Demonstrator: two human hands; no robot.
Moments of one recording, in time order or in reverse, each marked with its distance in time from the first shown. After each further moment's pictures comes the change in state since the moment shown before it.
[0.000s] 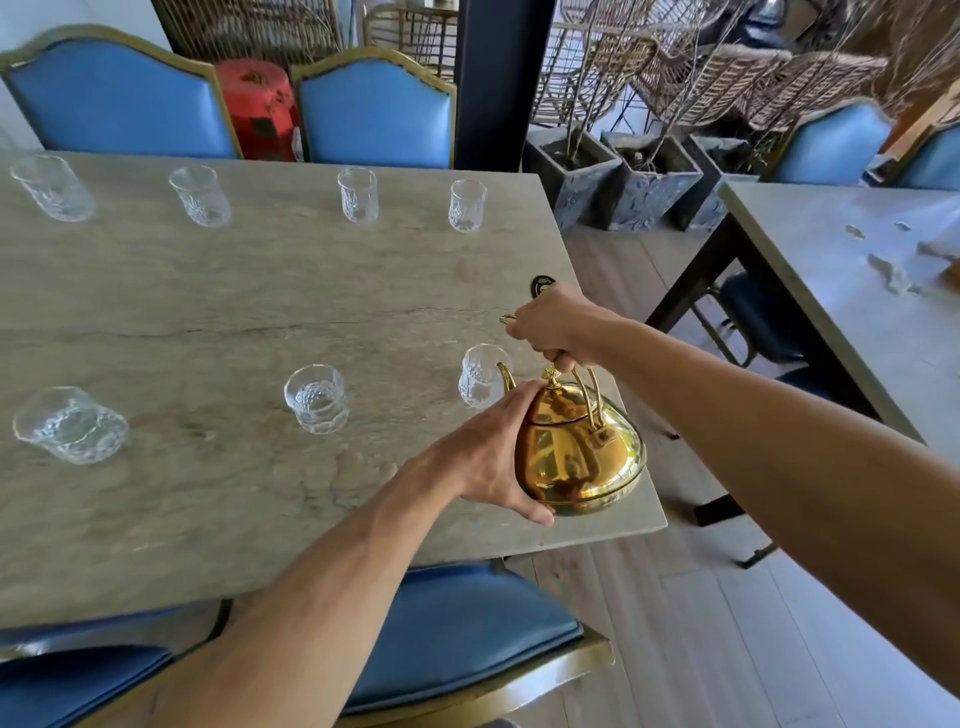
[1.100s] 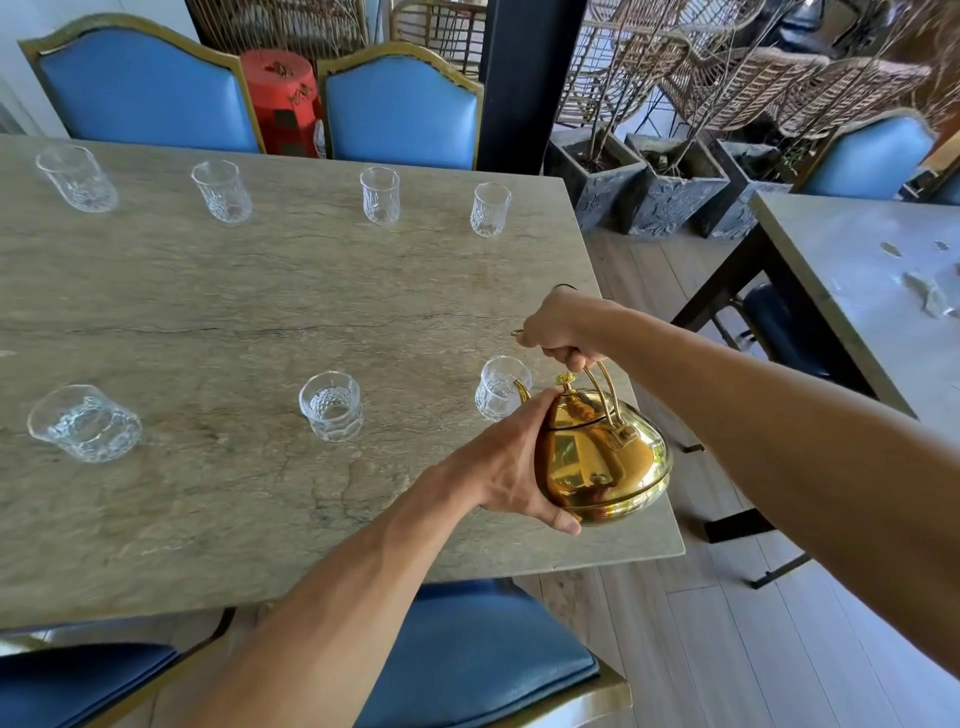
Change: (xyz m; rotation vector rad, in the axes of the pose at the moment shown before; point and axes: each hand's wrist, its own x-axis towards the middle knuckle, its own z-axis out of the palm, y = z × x) left_hand 0.014 -0.011 -0.004 -0.202 0.028 0.015; right_hand 0.017 -0.028 -0.005 -0.189 -0.134 0.071
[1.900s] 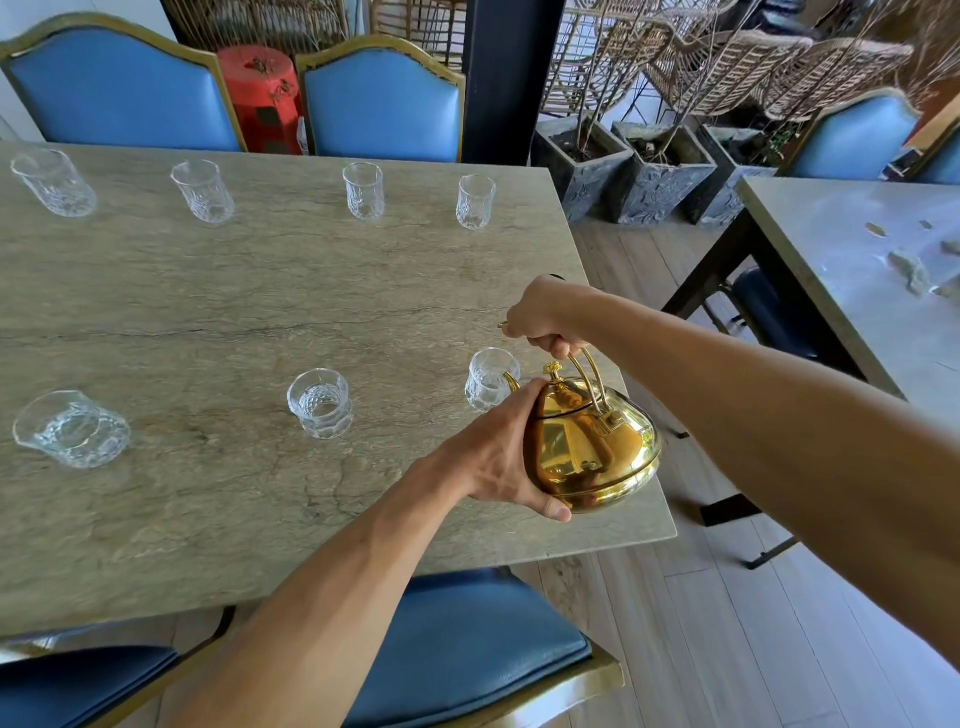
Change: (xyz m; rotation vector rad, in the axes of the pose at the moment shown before) left_hand 0.001 0.003 -0.001 0.020 -0.006 0.014; right_hand 0.001 0.000 -0.001 -0.022 -0.019 -0.014
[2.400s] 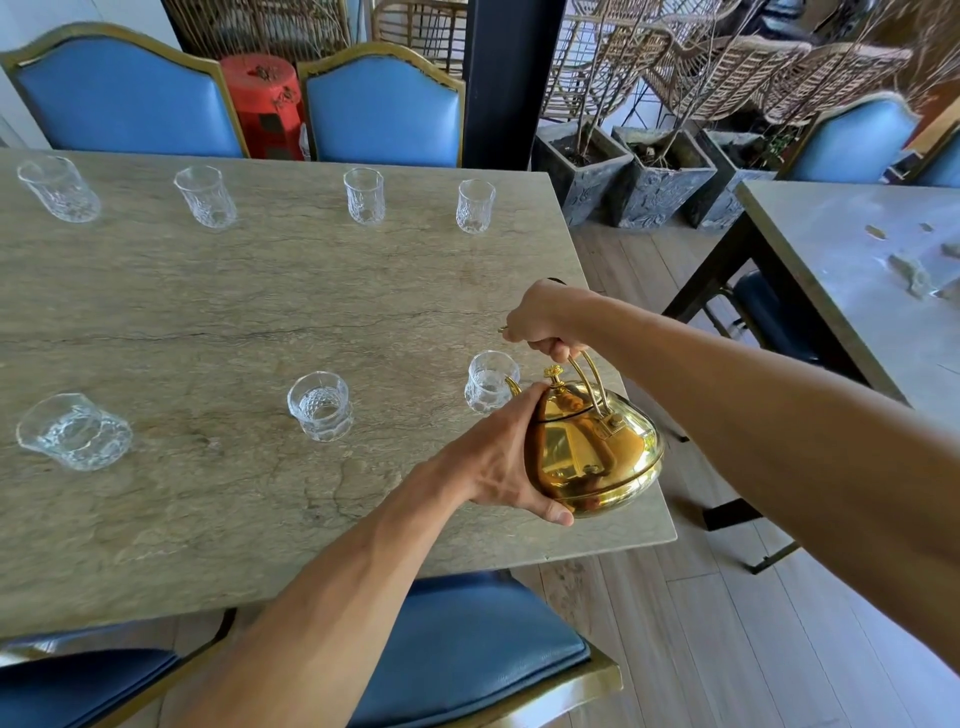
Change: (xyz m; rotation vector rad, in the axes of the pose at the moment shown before) left_hand 0.000 0.002 0.003 -0.018 -0.004 -0.018; right_hand -0.003 0.002 -0.001 -0.025 -0.011 -0.011
